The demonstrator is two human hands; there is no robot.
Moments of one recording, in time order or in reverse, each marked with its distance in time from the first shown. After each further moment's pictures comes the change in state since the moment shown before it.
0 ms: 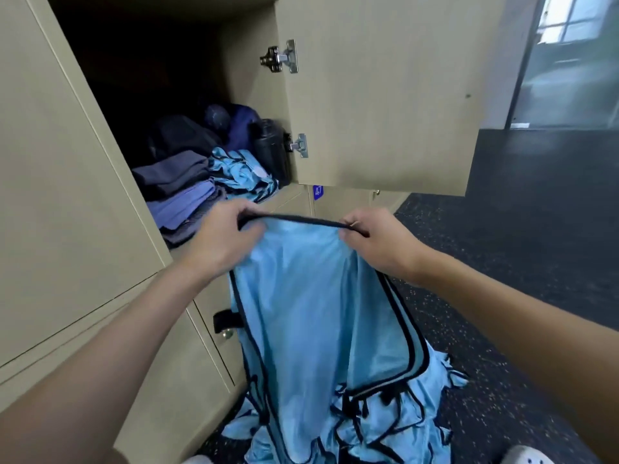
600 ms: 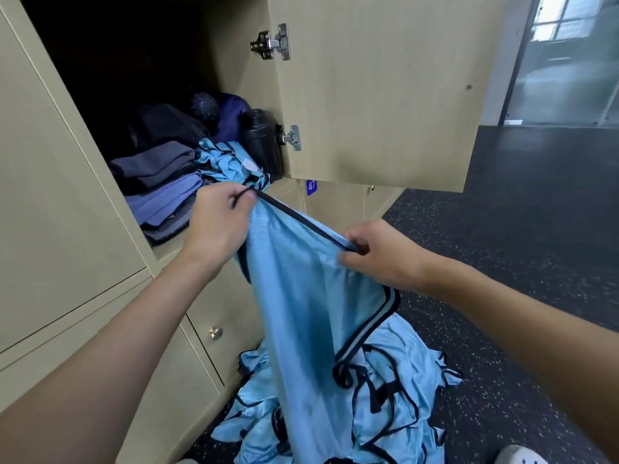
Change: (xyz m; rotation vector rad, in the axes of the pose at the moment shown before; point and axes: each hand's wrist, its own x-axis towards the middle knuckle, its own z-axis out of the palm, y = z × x) left_hand 0.018 0.002 0.022 -0.162 0.221 -0.026; right_hand -0.004 0.015 -0.002 -0.064 -0.141 0.064
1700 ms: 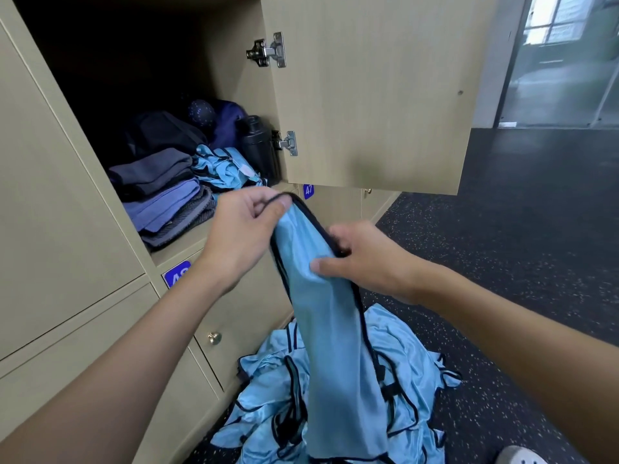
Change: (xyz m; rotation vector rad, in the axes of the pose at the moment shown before) left_hand -0.021 0.031 0.010 -0.305 -0.170 0.037; right_hand -0.005 -0.020 0.010 0.190 0.020 -0.054
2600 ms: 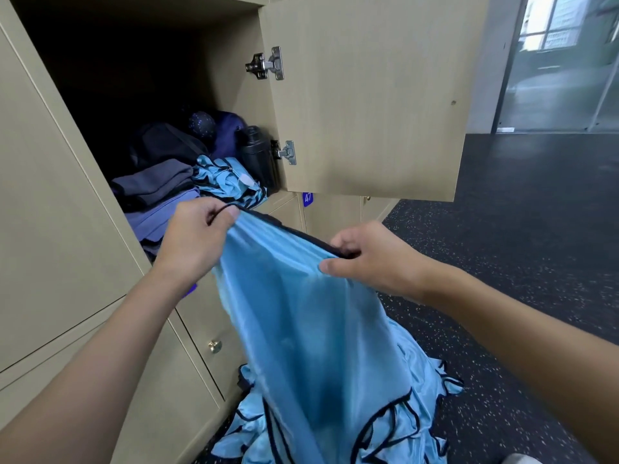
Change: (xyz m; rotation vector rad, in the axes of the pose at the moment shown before) left_hand 0.010 -0.013 -0.046 0.435 0.151 -0.011; right_hand -0.009 -0.010 -0.018 -0.051 -0.010 0.038
